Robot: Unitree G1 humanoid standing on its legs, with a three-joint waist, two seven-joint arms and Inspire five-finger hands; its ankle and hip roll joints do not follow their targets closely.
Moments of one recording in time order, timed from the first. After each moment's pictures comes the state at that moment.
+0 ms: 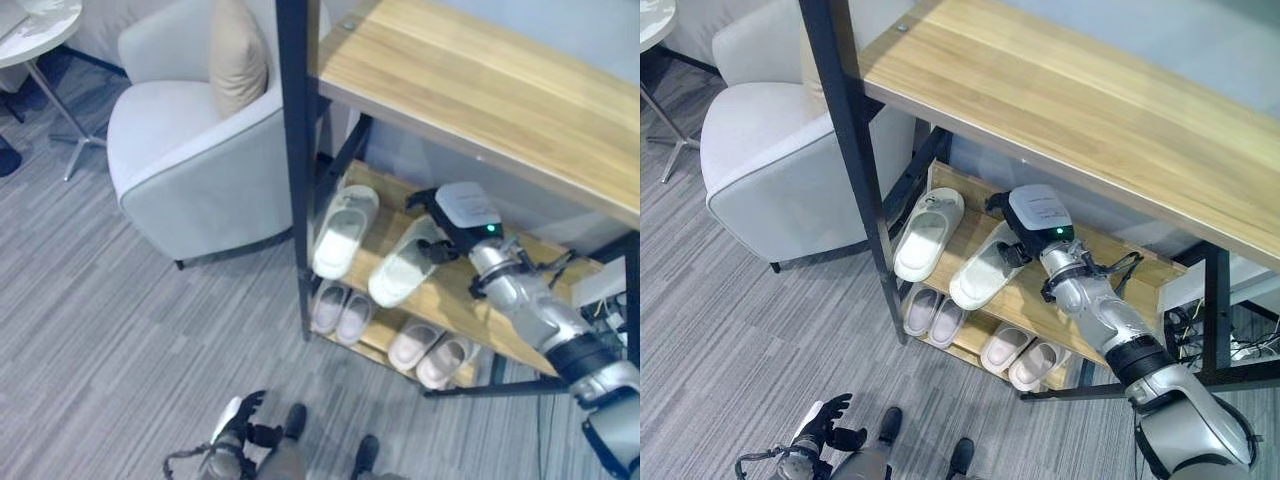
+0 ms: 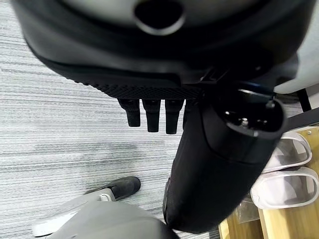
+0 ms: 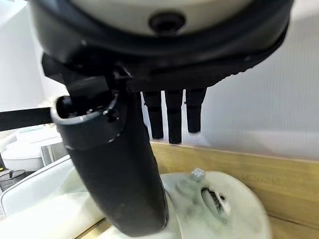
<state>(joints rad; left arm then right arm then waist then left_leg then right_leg) 0.00 0.29 -0.25 0.97 0.16 -0.13 0.17 -0.65 -0.72 0.51 0.40 -0.55 -0.10 -0.26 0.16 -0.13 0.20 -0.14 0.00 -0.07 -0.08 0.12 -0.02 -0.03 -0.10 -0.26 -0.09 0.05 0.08</state>
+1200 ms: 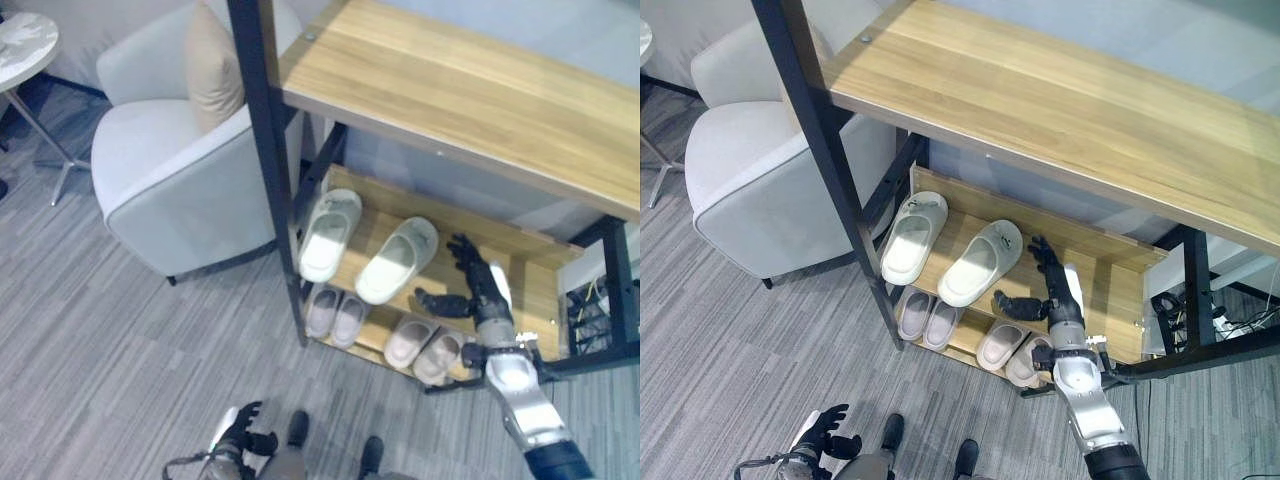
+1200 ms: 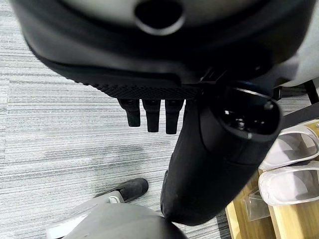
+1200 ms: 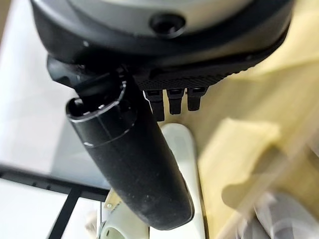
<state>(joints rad) 0.02 0.26 -0.23 0.98 0.16 -0.07 0.17 -0.05 -0.36 0.13 0.14 0.19 -0.10 -0.21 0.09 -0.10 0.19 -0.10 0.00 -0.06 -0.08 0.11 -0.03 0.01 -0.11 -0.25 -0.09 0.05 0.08</state>
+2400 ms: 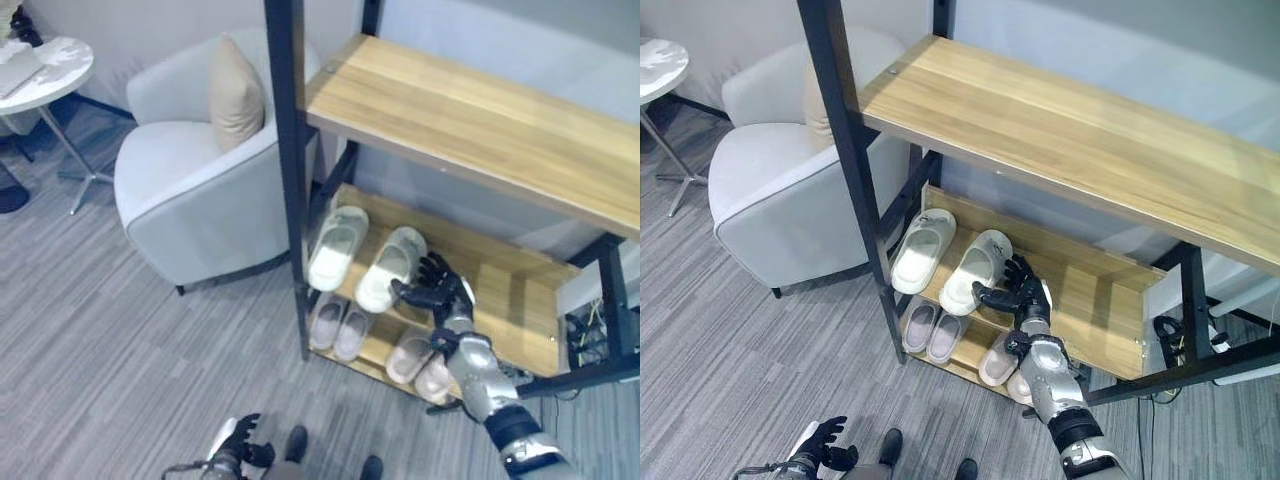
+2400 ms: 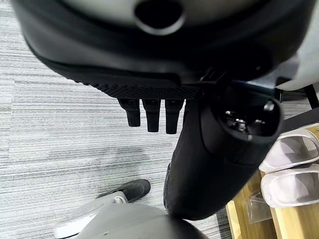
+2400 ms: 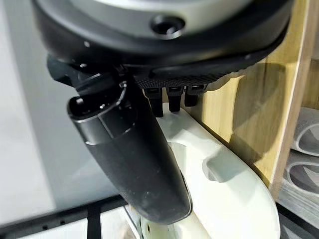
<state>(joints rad) 0.03 0.29 -0.27 1.01 0.16 -0.07 0.16 -0.33 -0.28 0.23 0.53 0.60 -0.15 -0.16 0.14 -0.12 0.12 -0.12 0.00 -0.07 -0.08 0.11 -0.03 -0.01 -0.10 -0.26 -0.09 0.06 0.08</state>
